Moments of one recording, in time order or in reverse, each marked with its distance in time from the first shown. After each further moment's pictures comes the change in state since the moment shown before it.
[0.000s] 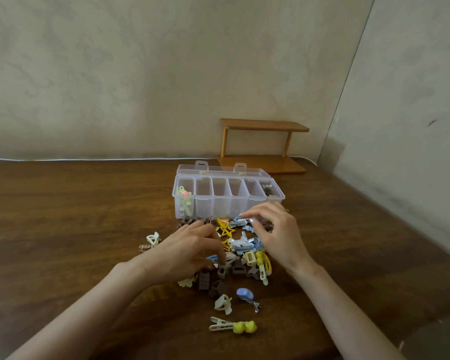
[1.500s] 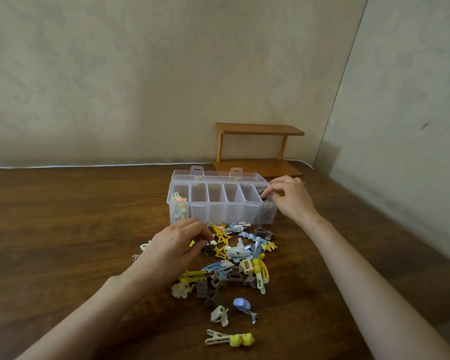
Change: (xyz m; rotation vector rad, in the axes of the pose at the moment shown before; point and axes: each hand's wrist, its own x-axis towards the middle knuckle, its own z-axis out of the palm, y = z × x) left_hand 0.000 -0.008 0.005 -0.139 0.435 -0.090; right_hand 0.076 0.054 -0.034 -0.337 -0.085 0.291
